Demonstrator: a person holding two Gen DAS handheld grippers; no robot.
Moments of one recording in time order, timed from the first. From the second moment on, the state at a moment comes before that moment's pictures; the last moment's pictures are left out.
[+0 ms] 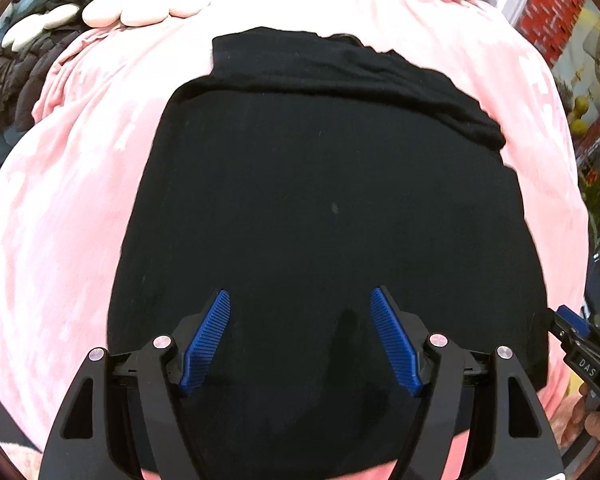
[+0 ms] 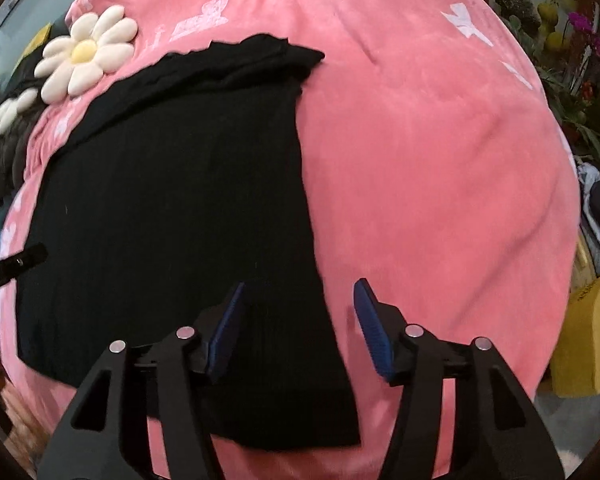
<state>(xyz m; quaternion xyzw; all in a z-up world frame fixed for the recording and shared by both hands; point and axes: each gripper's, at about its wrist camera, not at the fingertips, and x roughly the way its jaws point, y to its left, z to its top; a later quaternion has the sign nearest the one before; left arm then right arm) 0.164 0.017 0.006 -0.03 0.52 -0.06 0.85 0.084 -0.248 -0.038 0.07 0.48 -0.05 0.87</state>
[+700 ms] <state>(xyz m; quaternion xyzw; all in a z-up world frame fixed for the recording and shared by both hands) 0.100 0.046 -0.014 -0.03 0.55 -0.02 0.84 0.051 -0.242 -0.061 0.12 0.51 -0.07 0.85</state>
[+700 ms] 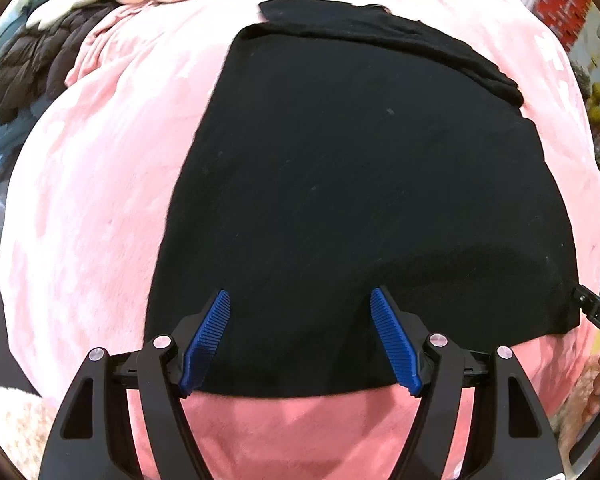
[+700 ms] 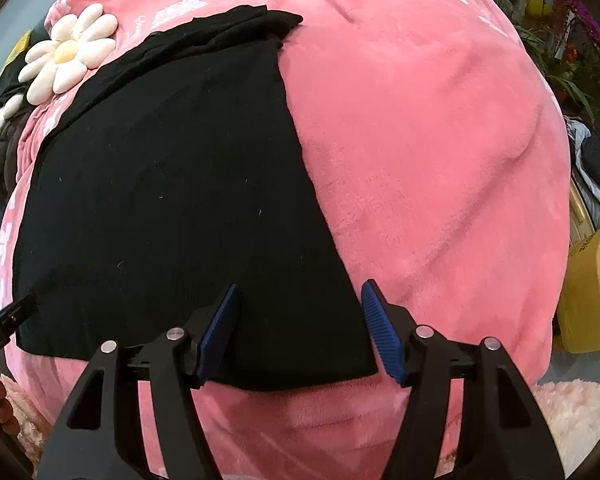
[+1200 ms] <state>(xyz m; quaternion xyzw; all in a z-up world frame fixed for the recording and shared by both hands) 0.089 0.109 -0.027 -0.17 0.53 0.01 0.83 0.050 -0.261 -0.070 0.18 0.52 -0.07 0.83</state>
